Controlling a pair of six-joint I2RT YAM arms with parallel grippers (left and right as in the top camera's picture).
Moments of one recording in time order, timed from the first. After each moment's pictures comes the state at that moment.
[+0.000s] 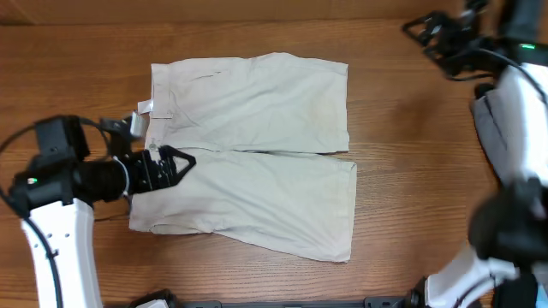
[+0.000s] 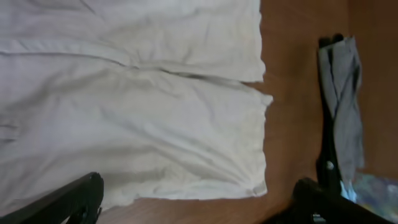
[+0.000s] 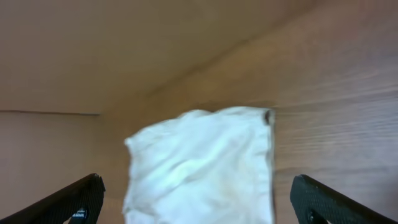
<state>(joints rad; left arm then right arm) 0.32 1.22 1.24 -1.25 0.71 0.07 -0.25 1.82 1.82 -0.79 -0.76 0.35</state>
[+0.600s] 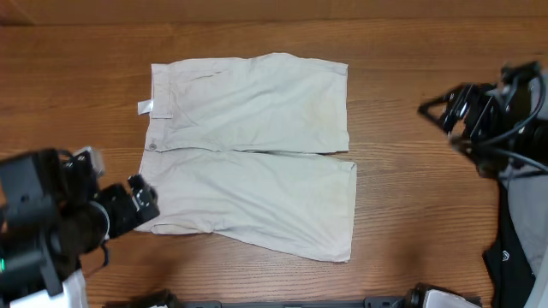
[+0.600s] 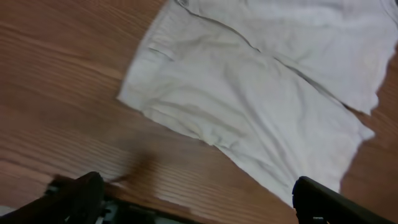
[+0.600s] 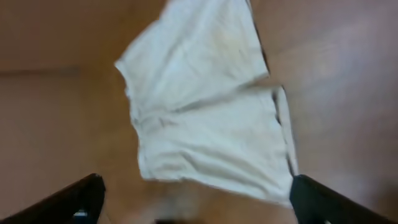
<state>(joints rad) 0.32 0.98 1.42 -1.57 0.18 -0.21 -0.25 1.37 1.82 -1.63 -0.60 0.31</state>
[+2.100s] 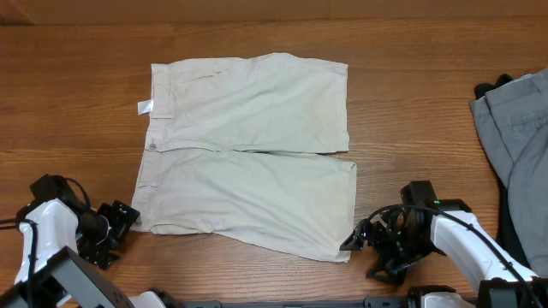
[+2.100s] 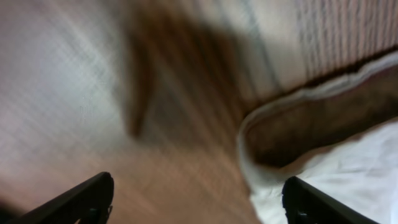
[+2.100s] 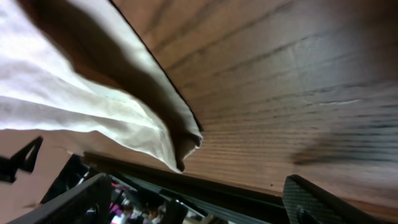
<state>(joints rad) 0.69 1.51 0.79 -0.94 0.13 -0.41 0.03 1.33 0.46 -0.95 -0.68 0.49</state>
